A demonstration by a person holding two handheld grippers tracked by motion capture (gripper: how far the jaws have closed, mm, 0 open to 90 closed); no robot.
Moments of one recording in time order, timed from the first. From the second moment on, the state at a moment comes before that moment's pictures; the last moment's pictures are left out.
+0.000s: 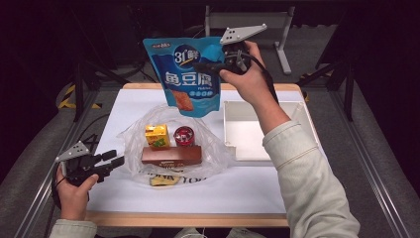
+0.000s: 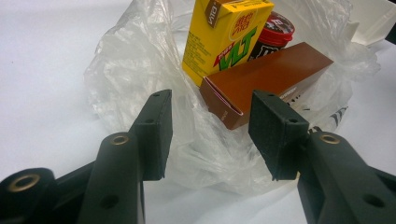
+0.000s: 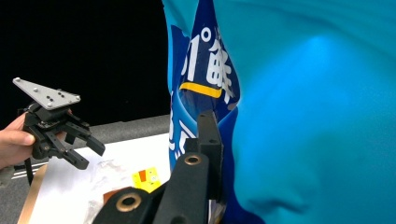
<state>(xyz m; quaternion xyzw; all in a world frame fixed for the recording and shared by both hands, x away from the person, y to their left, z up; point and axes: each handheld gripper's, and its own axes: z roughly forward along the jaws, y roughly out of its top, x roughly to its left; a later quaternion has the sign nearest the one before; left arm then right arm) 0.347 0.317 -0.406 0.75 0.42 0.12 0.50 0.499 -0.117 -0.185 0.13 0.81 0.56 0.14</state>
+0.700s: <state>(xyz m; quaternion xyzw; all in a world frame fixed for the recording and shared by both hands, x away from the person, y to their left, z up) 0.346 0.315 -0.407 0.76 0.42 0.13 0.49 0.500 -0.181 -0.177 0.17 0.80 0.55 0.17</state>
